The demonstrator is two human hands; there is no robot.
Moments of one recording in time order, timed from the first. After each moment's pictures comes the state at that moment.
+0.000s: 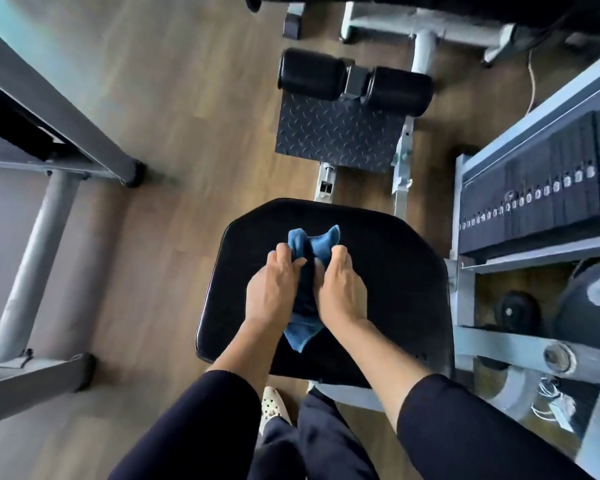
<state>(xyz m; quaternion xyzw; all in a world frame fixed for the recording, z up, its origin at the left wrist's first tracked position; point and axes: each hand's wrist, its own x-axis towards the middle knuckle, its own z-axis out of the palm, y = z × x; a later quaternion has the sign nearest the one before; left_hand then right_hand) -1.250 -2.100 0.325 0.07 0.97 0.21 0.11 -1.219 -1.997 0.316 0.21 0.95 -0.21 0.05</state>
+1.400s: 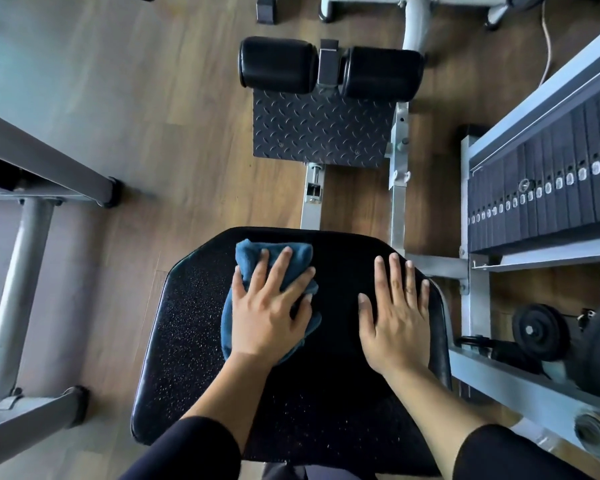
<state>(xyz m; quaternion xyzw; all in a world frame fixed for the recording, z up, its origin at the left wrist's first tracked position) -1.276 -2.044 0.260 0.26 0.96 0.12 -0.04 -1.194 -1.864 0.254 0.21 0.97 -0.11 0.06</state>
